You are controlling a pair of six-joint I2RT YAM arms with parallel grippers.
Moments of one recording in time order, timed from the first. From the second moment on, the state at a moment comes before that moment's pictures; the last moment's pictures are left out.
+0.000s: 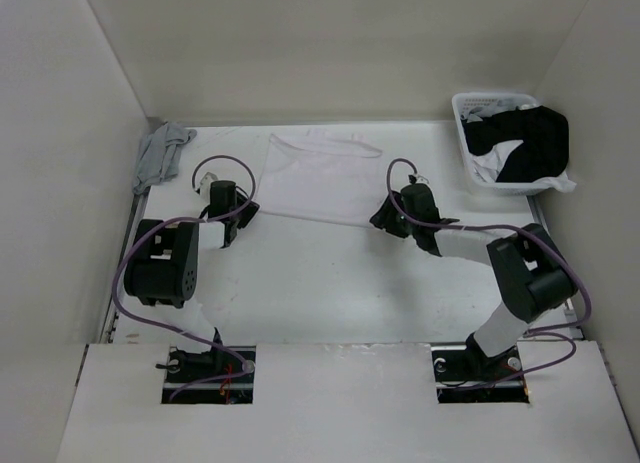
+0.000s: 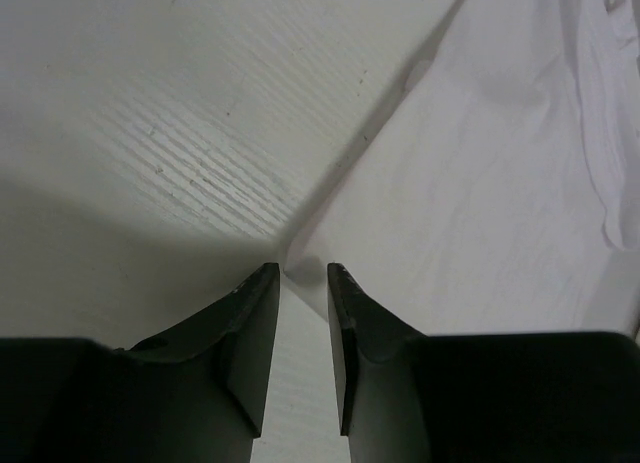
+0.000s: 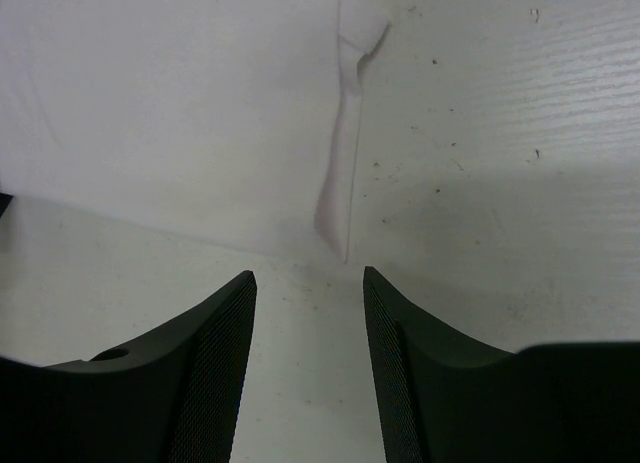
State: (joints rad) left arm -0.10 1.73 0.73 0.35 -0.05 -0.95; right arm 0.43 1.63 0.77 0.21 0.00 0.74
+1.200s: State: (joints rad) left arm -0.10 1.74 0.70 0.42 -0.07 -1.00; right arm 0.42 1.77 0.80 0.28 0.01 0.86
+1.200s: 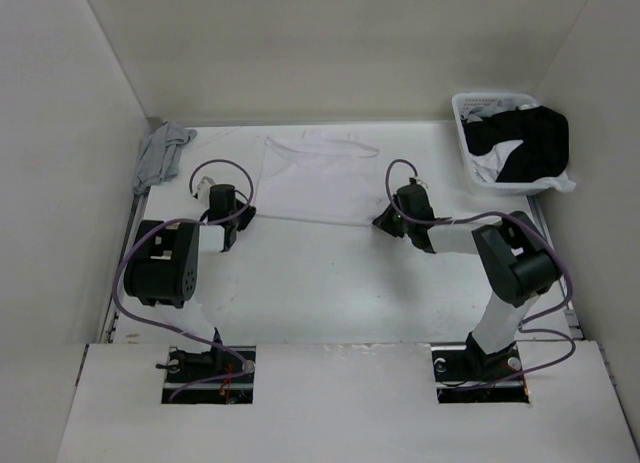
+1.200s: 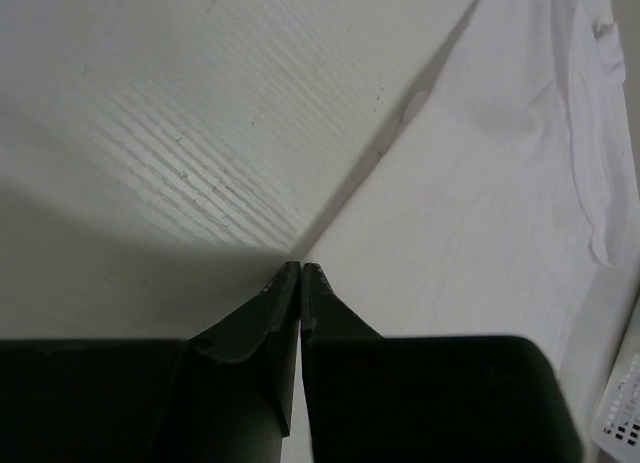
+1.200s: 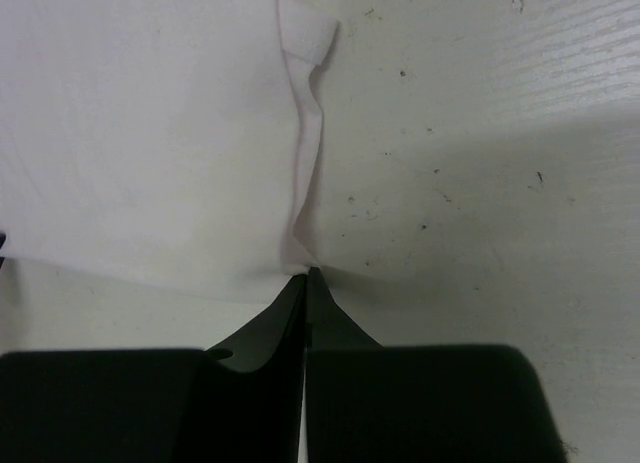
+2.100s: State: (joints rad) left arm -0.29 0.38 0.89 -0.41 -0.15 -0.88; right arm 1.14 0.44 0.98 -0.48 0.54 0.79
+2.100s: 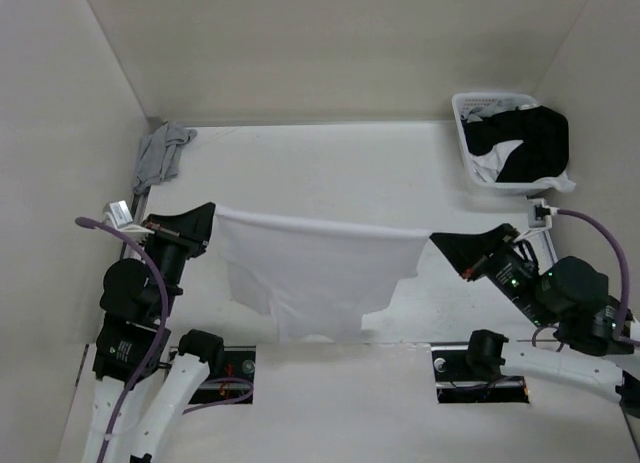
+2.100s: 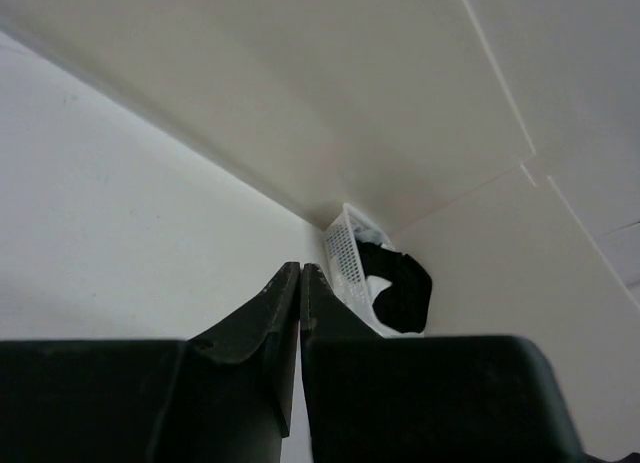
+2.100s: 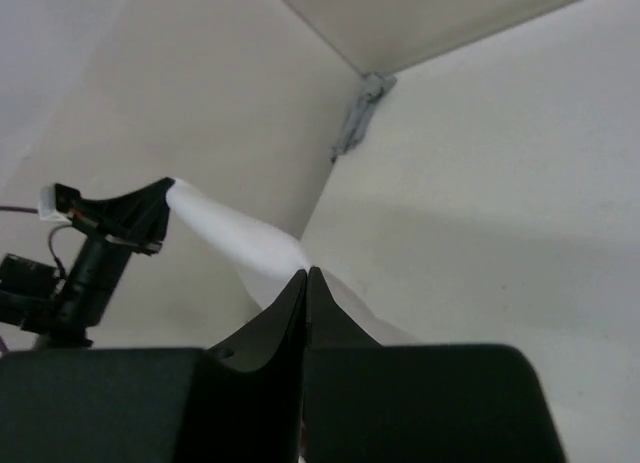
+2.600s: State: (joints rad) left arm -0.20 1.03 0.65 -0.15 -0.13 -0.87; right arm 0.50 1.11 0.73 -0.19 0.18 0.74
